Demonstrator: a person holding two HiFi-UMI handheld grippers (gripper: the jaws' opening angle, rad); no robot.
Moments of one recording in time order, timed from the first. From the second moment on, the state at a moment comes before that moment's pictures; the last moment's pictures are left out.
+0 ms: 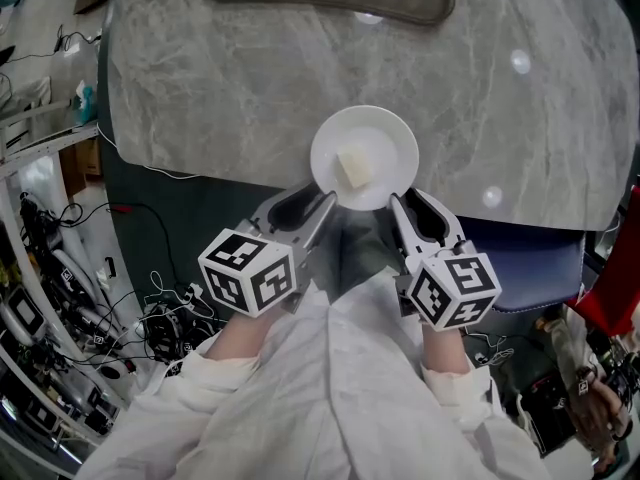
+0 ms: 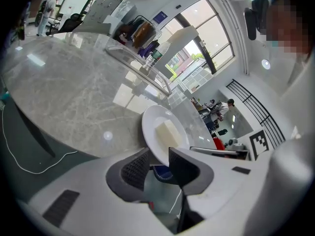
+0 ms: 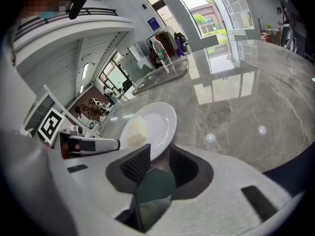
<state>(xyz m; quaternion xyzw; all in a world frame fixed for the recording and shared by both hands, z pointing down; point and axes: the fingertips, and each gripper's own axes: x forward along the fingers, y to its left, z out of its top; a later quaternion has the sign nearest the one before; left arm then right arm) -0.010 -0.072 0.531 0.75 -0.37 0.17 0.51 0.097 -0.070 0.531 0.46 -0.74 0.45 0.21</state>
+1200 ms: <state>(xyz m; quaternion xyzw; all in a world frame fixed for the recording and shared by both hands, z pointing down) -0.002 -0.086 0.521 0.77 -0.43 0.18 0.43 0.109 -0.076 0.521 0.46 -0.75 0.44 0.19</state>
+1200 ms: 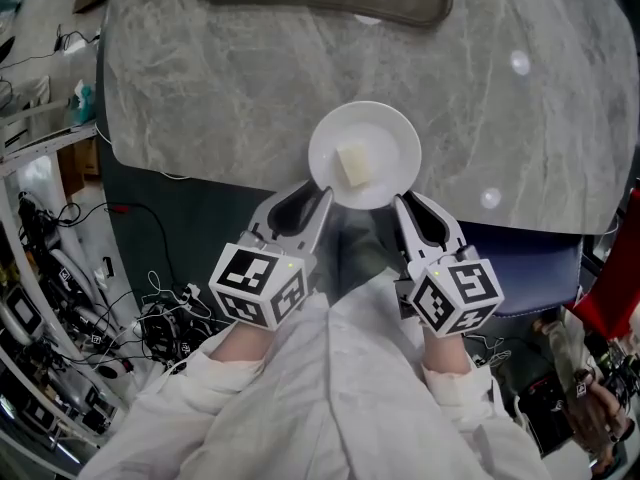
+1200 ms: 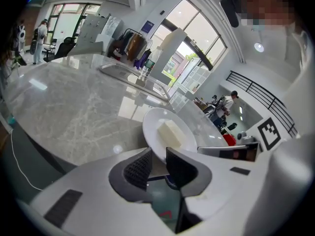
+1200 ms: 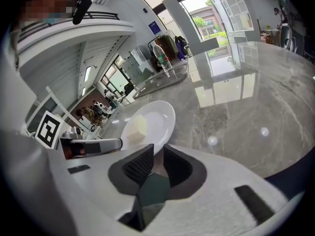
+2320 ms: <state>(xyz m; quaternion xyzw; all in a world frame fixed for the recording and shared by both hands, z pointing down) 0.005 -0.119 0.420 0.80 -0.49 0.12 0.32 0.117 -0.122 0.429 0.43 -0.81 0.36 0.15</state>
